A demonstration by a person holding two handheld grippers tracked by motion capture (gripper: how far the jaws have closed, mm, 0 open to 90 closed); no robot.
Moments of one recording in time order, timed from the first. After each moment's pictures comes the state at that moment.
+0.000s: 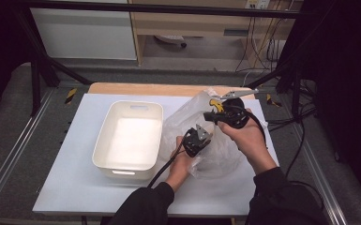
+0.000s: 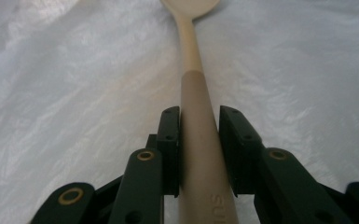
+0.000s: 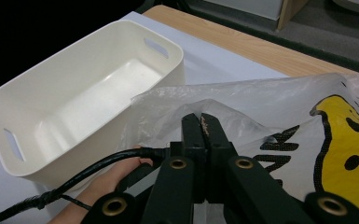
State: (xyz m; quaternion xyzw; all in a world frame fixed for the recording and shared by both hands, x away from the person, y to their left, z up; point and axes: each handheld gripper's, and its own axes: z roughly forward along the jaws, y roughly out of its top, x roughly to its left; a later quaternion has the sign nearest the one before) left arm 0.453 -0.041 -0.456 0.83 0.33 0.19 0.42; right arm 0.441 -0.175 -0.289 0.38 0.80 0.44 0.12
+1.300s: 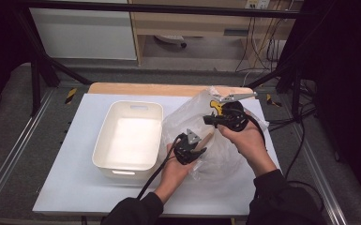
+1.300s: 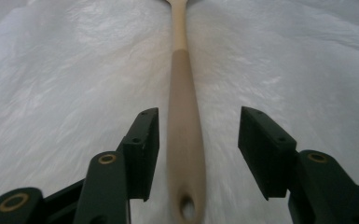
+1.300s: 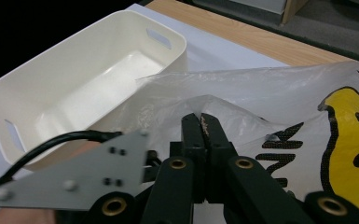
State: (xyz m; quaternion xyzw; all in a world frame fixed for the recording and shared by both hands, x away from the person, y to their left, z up) left arm 0.411 0.000 -0.438 0.81 0.36 0.17 0.43; right arm 0.438 -0.176 -0.297 0.38 0.80 0.44 0.12
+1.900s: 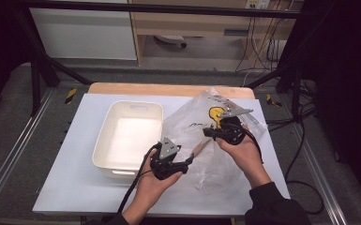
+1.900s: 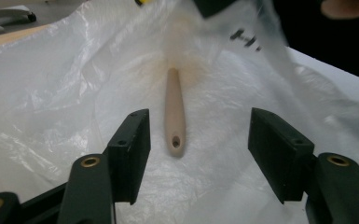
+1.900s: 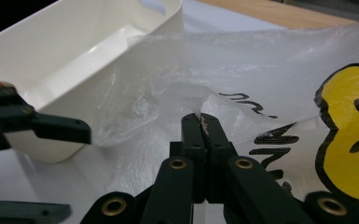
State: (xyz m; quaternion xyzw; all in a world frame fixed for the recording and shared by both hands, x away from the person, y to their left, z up) left arm 0.354 0.057 -0.389 0.79 0.34 0.16 0.49; right arm 0.427 -0.179 -0.348 0.39 0.81 0.43 0.11
